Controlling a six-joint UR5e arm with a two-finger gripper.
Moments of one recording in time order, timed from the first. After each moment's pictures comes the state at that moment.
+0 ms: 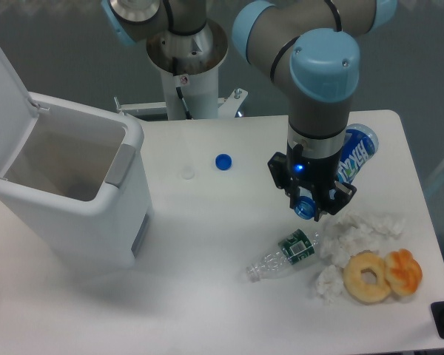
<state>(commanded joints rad) 2.55 -1.91 -1.30 -1.31 1.56 1.16</state>
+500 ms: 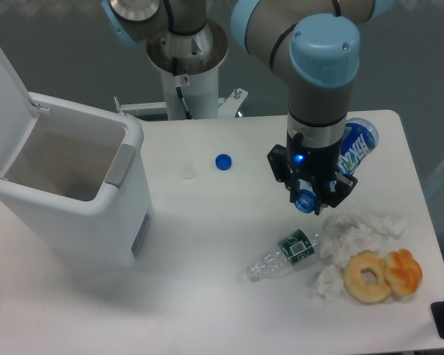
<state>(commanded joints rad) 2.56 -1.89 -1.30 -1.31 1.53 1.15</state>
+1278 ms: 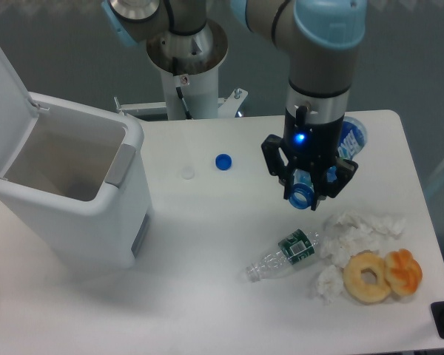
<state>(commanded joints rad) 2.55 -1.82 -1.30 -1.25 1.36 0.96</state>
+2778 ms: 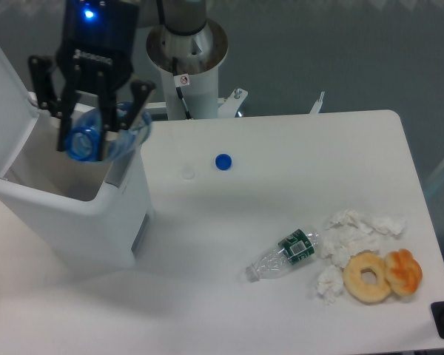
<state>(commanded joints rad) 2.18 -1.64 -1.37 -0.98 1.18 0.19</state>
